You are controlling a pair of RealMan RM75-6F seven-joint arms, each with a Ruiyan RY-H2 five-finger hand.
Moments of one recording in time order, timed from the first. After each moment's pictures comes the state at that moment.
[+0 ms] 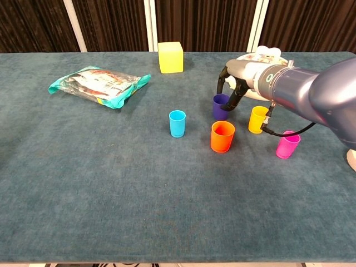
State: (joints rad) left arm -0.02 -1.10 -0.11 -1.63 1.39 1.57 0.05; right arm 1.05 -1.74 0.30 -1.25 -0.45 0.98 -0.62
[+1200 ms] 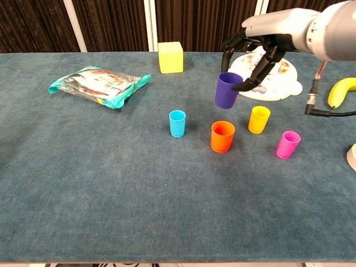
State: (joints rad) left arm -0.02 -1.10 -0.11 -1.64 1.40 1.57 0.06; right arm 0.89 -1.26 0.31 -1.97 -0.58 0.98 -0.57
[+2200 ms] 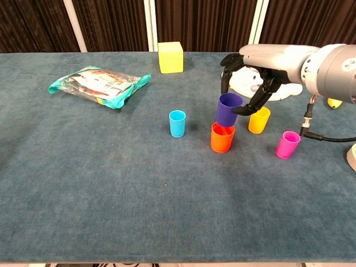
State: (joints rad) left arm -0.02 -1.09 -0.10 -1.65 1.40 1.56 0.08; right arm 0.87 -1.41 0.20 -1.87 -0.71 1.09 -0.58
